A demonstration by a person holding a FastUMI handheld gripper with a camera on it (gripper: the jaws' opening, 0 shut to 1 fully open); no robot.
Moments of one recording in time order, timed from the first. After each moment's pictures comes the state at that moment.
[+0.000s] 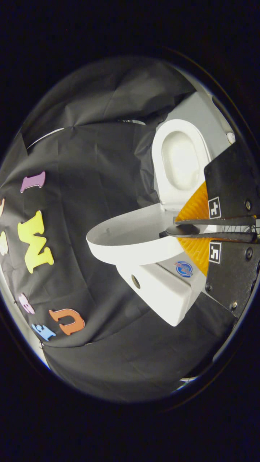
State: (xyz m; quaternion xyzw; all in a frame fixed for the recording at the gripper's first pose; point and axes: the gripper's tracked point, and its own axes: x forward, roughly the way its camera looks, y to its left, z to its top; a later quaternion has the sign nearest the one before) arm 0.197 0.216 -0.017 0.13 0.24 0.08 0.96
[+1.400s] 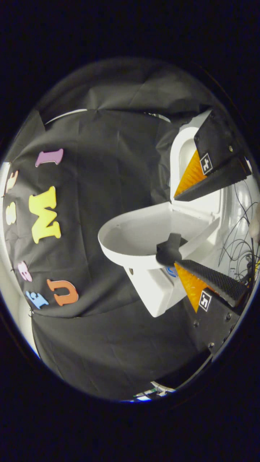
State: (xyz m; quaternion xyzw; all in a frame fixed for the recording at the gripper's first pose) arm 0.156 0.166 -0.003 0.05 0.16 0.14 0.98
